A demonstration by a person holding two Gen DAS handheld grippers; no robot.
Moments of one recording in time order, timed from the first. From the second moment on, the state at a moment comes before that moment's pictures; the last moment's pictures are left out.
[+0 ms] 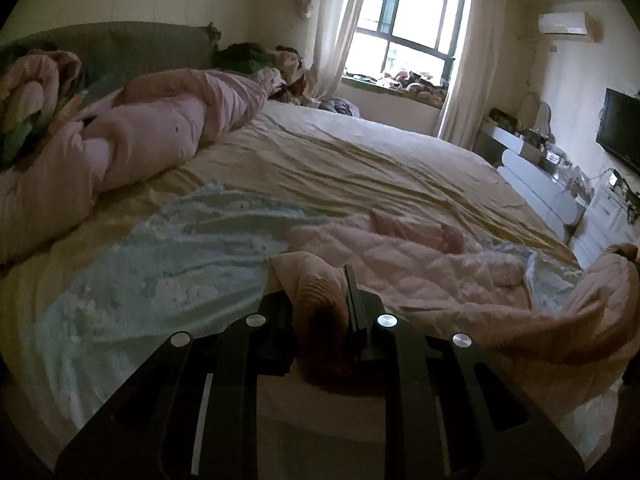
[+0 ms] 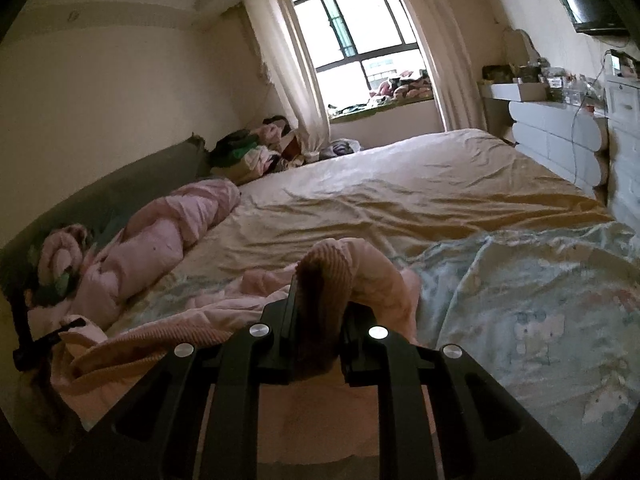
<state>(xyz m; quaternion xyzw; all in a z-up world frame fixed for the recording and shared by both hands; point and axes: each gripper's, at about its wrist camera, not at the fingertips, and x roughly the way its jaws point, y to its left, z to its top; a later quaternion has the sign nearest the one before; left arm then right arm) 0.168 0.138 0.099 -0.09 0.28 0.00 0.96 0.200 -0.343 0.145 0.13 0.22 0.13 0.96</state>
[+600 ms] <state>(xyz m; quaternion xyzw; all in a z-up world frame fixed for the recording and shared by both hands) 0.248 0.139 0.117 -0.07 0.26 0.02 0.96 0.298 -0.342 0.154 0.12 0.22 0.08 0.97</state>
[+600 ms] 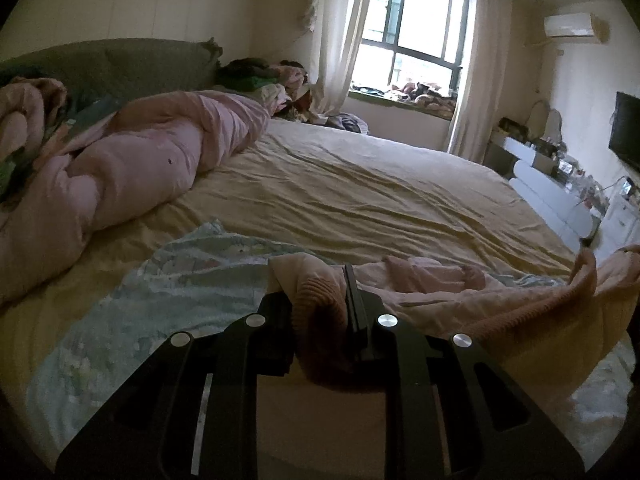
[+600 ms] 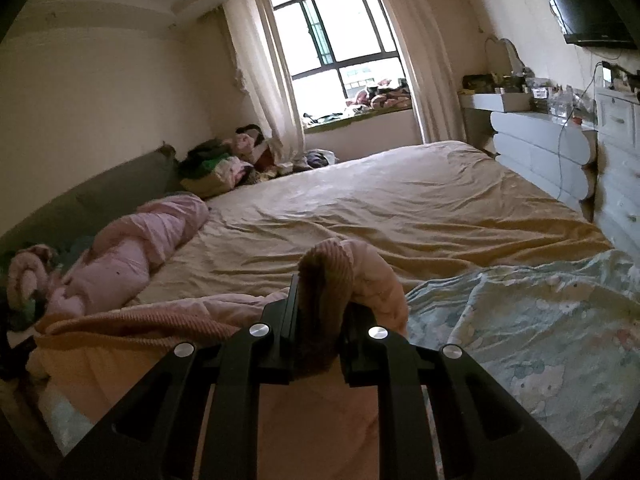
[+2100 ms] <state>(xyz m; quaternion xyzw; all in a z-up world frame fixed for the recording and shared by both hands) 0.283 0.204 -0.012 -0.19 0.34 0.03 0.92 0.447 -0.319 0.034 0.10 0.38 -0.04 0.92</state>
